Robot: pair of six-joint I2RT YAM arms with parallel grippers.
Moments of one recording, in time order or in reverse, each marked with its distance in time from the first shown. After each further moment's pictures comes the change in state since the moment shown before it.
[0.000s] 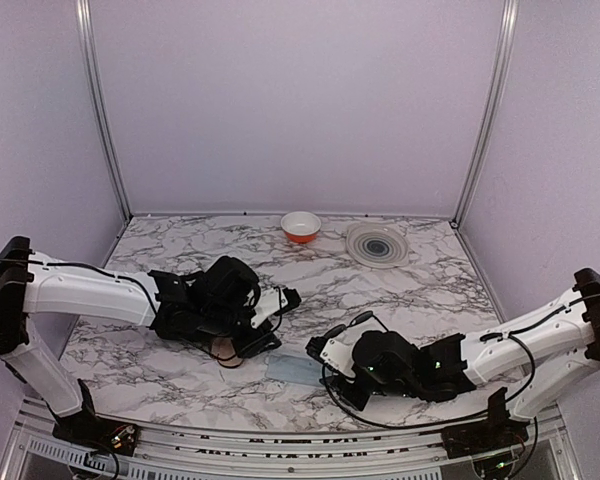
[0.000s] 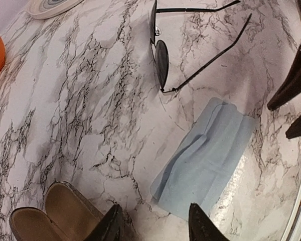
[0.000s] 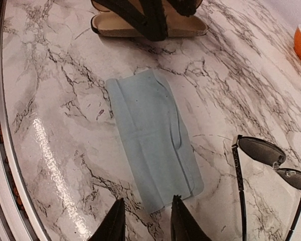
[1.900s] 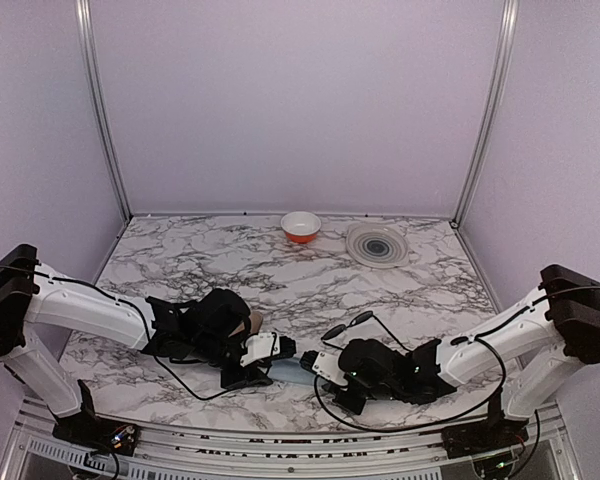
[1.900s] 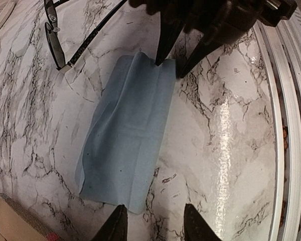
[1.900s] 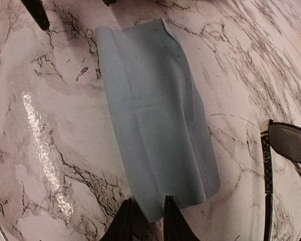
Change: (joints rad) left arm -0.047 -0.032 -0.208 0.119 0.189 0.240; right arm -0.040 0.167 -0.003 0.052 -0.030 -0.084
